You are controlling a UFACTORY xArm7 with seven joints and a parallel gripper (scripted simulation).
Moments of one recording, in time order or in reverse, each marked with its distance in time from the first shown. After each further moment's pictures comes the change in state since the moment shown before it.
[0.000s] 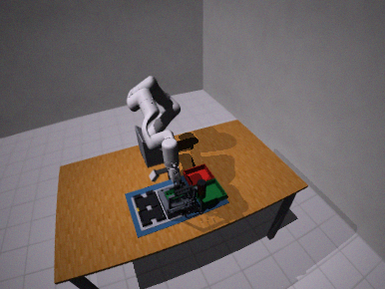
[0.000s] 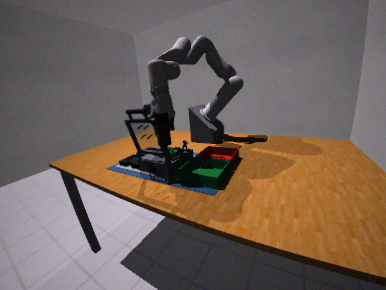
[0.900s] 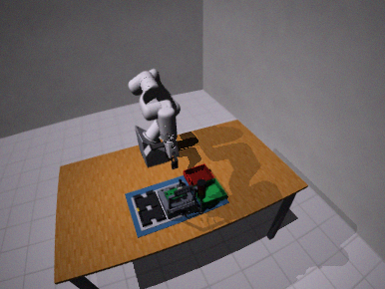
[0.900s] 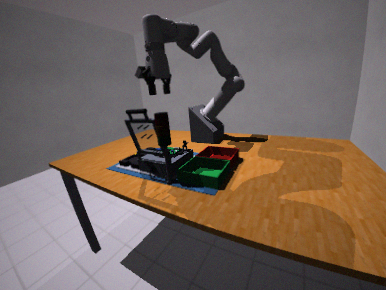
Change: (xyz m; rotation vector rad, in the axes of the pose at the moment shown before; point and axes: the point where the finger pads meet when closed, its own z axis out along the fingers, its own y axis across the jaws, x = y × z) arm 0.000 0.000 -0.164 0.002 0.000 0.000
